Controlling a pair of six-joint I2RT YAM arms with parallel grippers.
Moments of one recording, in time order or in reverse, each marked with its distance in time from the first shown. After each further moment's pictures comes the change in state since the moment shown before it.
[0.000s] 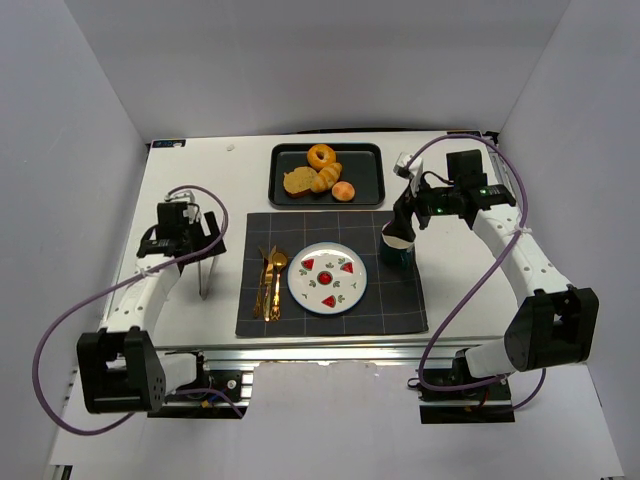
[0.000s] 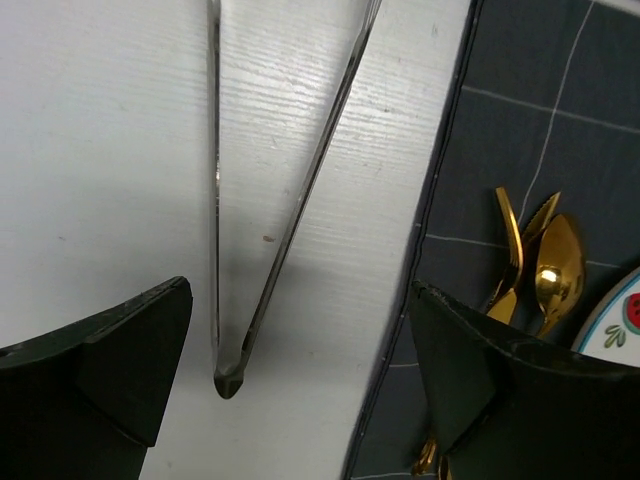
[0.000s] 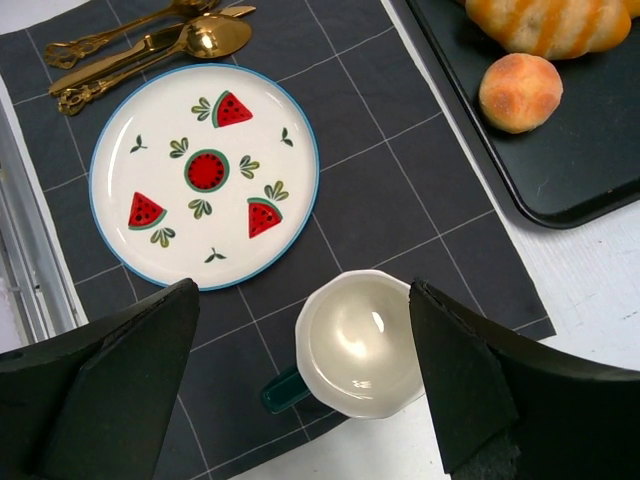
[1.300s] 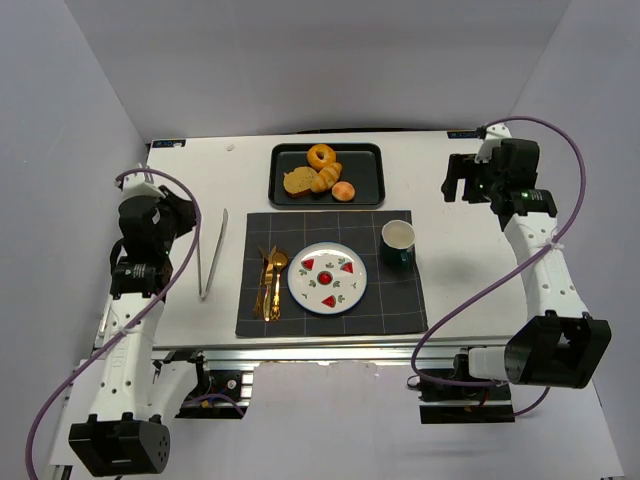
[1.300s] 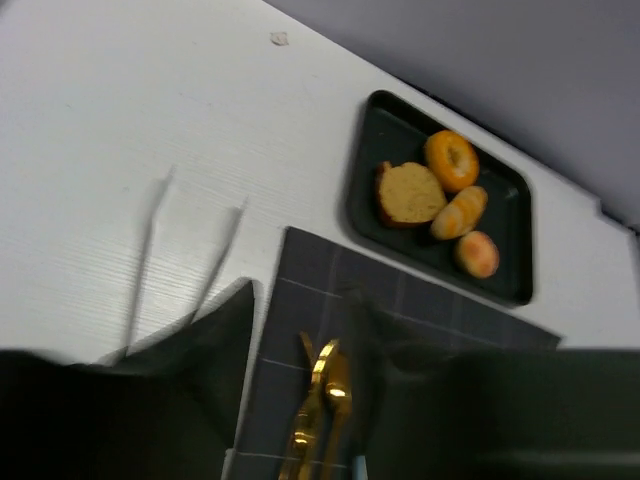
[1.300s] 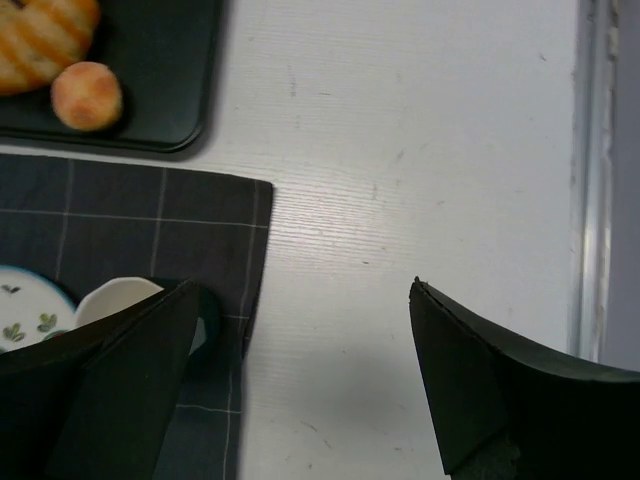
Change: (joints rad) left arm 0.011 -0.314 0.111 0.119 0.002 -0.250; right arm -0.222 -0.105 0.016 0.139 0.677 0.571
